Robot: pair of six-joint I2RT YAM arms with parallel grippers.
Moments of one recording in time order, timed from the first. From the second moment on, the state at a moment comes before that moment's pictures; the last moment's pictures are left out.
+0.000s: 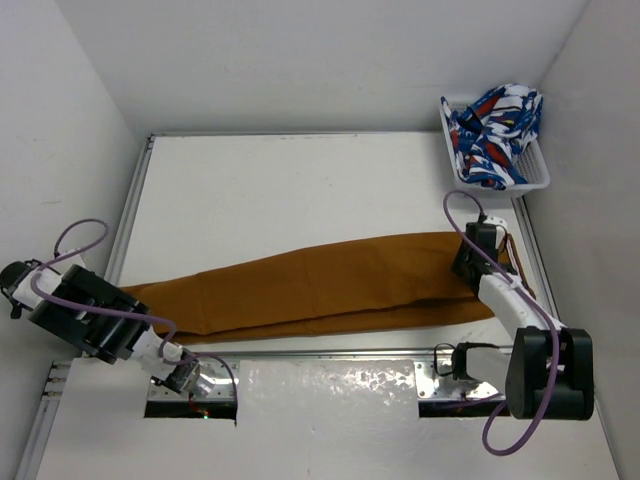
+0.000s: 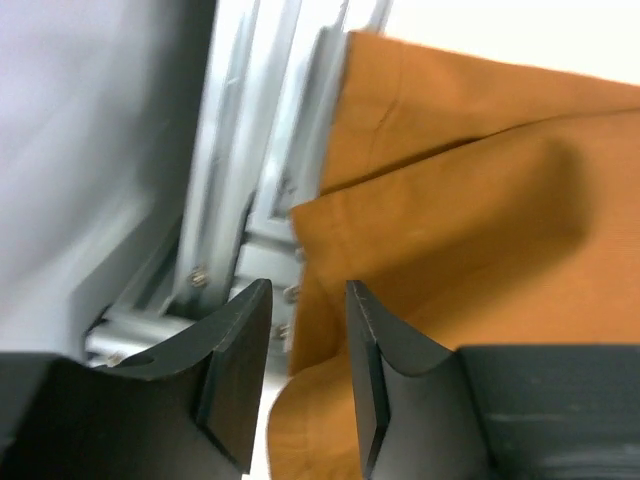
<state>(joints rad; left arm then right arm) 1.14 1.49 0.90 -0.71 0.24 0.80 -0.06 1.15 0.45 -0.16 0.31 0.28</state>
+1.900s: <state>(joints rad) 1.14 1.62 0.95 -0.48 0.49 0.64 -0.06 1.35 0.52 -0.19 0.33 0.26</state>
